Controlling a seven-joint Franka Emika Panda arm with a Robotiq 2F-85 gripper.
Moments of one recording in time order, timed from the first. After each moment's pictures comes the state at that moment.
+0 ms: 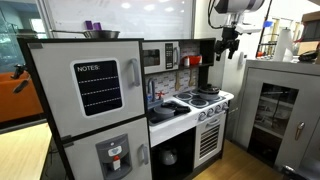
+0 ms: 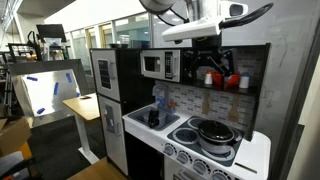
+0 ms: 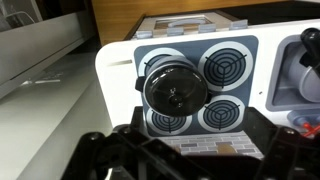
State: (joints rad) arm -0.32 0.29 -0.26 -1.81 0.14 2.27 -0.54
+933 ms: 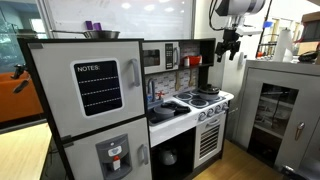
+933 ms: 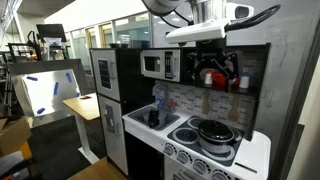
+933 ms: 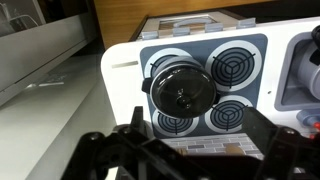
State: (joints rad) arm -0.34 0.32 -0.25 -1.78 0.14 2.27 -0.53
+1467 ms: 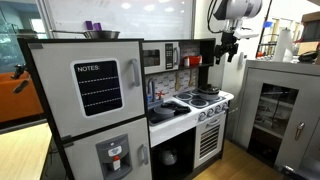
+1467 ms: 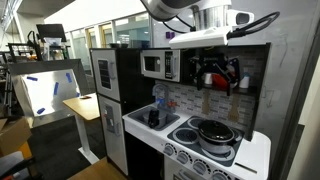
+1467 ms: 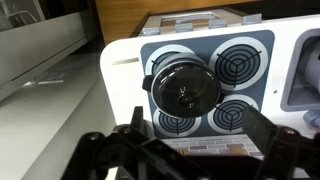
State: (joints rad) arm -0.35 0.36 -0.24 -1.76 0.14 2.29 -0.53
